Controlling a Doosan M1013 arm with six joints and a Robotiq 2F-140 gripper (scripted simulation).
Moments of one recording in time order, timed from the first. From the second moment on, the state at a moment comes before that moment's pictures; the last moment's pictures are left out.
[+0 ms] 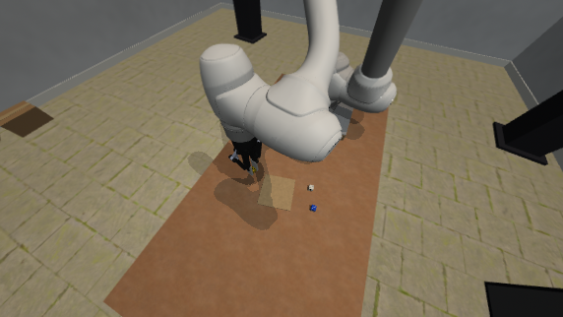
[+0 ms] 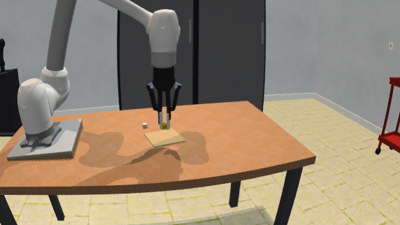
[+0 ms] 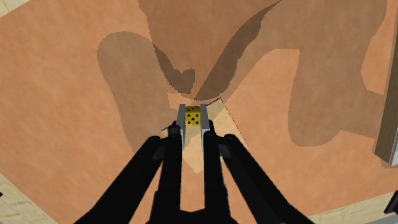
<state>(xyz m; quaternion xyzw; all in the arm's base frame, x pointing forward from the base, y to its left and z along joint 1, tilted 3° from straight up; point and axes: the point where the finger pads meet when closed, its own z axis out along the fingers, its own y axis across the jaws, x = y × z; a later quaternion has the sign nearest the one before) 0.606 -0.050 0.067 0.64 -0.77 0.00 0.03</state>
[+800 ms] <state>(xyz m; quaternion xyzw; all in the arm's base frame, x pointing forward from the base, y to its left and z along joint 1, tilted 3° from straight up) 0.607 -0.034 0.078 0.73 -0.68 0.00 0.03</state>
